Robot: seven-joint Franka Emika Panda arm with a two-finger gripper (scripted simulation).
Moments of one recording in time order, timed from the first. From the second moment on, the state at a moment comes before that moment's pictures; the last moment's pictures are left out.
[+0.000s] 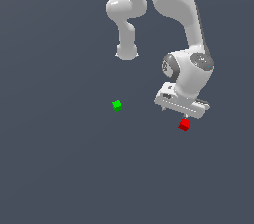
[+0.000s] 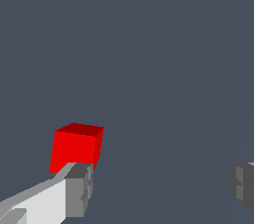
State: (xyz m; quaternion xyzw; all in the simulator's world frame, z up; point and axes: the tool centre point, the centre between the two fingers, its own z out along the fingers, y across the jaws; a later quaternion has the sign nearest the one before) arm -0.011 0.218 0.095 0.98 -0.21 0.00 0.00
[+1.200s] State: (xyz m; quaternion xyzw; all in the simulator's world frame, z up) arm 0.011 0.287 0.069 0.96 -0.28 0.00 0.00
